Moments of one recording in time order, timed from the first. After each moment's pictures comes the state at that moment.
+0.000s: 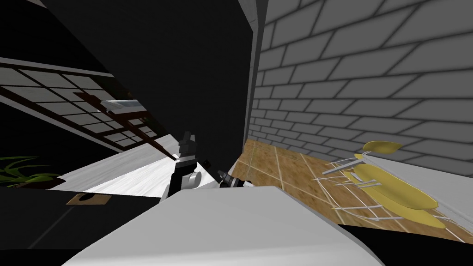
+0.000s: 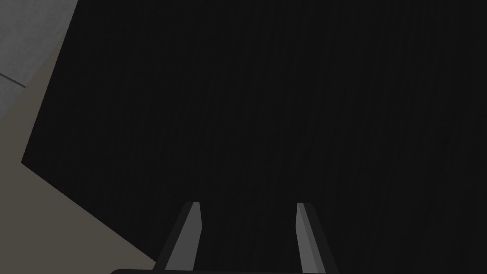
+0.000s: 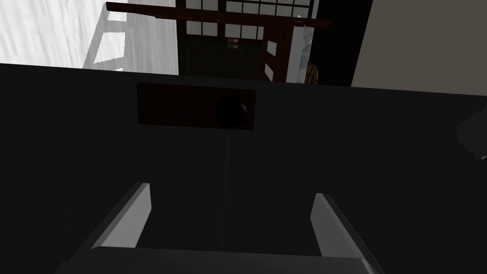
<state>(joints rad) -0.11 -0.10 1.07 -0.84 -0.02 -0.77 -0.14</state>
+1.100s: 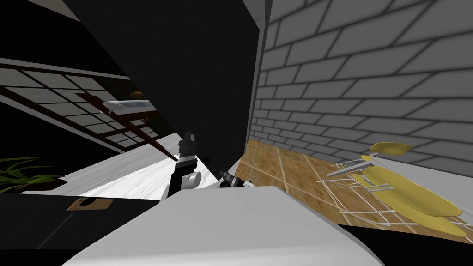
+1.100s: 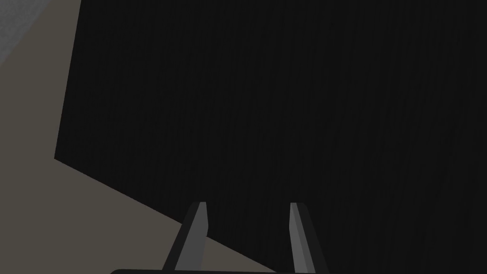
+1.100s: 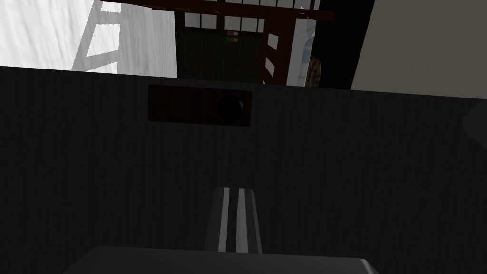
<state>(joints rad) -0.11 -0.10 1.05 -0.84 -0.02 -0.77 -0.13</state>
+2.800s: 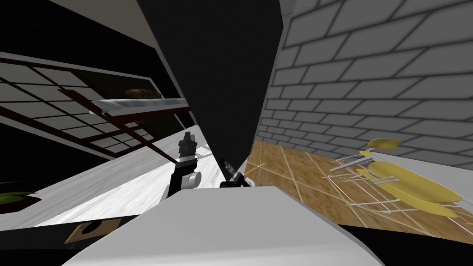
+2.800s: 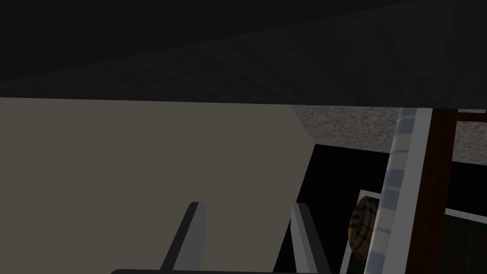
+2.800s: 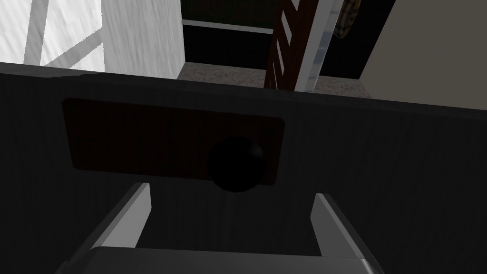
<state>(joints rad) -0.11 -0.03 0.83 -0.76 -0.04 -0.75 -0.05</state>
